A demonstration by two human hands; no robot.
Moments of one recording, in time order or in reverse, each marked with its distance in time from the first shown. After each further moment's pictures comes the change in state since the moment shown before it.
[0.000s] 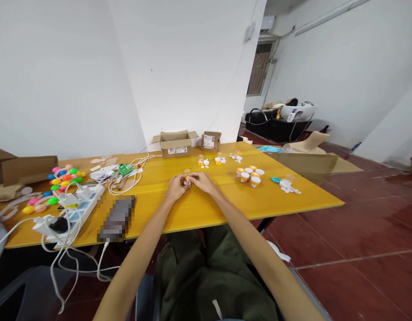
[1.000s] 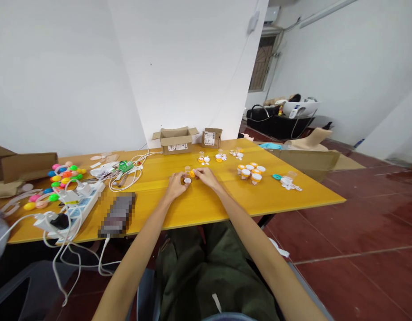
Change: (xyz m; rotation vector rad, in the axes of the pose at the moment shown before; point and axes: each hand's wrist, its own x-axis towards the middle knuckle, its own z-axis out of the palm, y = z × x) left_hand -0.004 0.000 -0.001 0.103 -0.019 0.039; right_hand 0.007 0.019 -0.011 0.071 0.046 0.145
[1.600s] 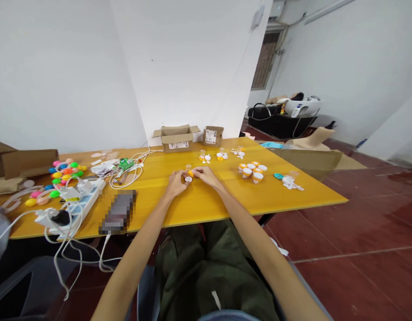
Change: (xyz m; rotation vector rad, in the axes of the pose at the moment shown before) left_hand -0.003 0.018 -0.008 0.079 -0.046 -0.079; right_hand 0.000 0.000 0.001 0.164 -0.120 -0.088
